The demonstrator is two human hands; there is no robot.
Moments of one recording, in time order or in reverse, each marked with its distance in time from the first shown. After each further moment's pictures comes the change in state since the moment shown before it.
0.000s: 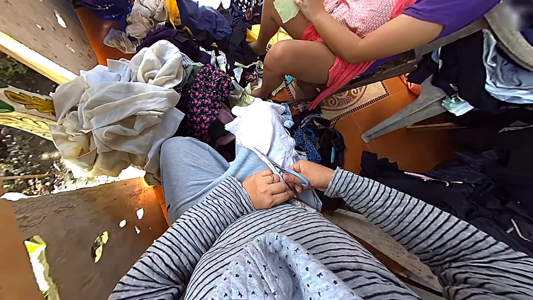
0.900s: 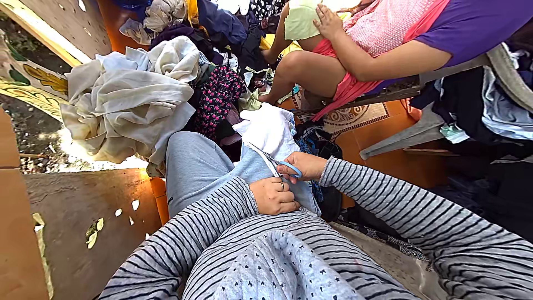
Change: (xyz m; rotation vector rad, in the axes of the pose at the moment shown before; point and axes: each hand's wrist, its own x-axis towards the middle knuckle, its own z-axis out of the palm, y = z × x) left_hand 0.005 0.003 -0.002 -0.005 -0.024 0.095; right_hand 0.024 -0.051 -0.009 -0.197 -0.042 0.053
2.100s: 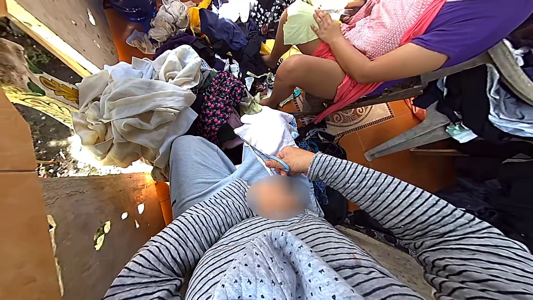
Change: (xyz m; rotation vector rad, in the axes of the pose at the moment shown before) left_hand 0.001 -0.002 0.001 -0.012 -0.045 0.027; right_hand 0.015 -0.027 0.005 -0.026 0.069 0.043
